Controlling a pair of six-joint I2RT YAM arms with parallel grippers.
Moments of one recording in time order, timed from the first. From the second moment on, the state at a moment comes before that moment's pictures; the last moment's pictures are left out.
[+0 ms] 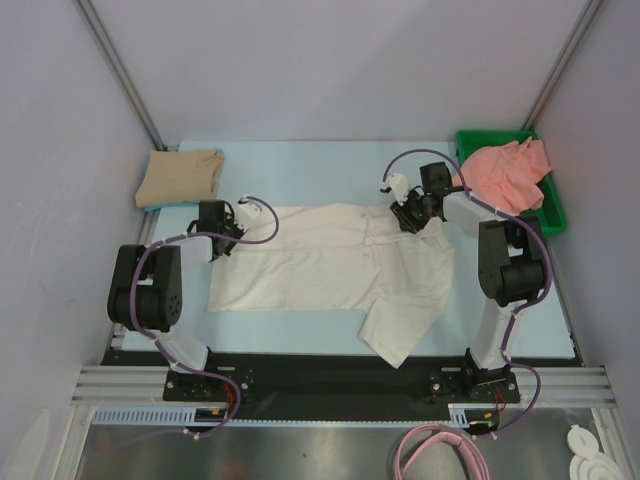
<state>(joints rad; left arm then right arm) -0.05 1.69 0.80 0.07 0.03 0.69 0.19 1.91 1.30 -0.39 -0.37 -0.70</state>
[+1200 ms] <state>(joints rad) -0.05 1.69 0.80 0.07 0.03 0.69 0.21 2.02 1.44 -0.42 -0.35 -0.75</state>
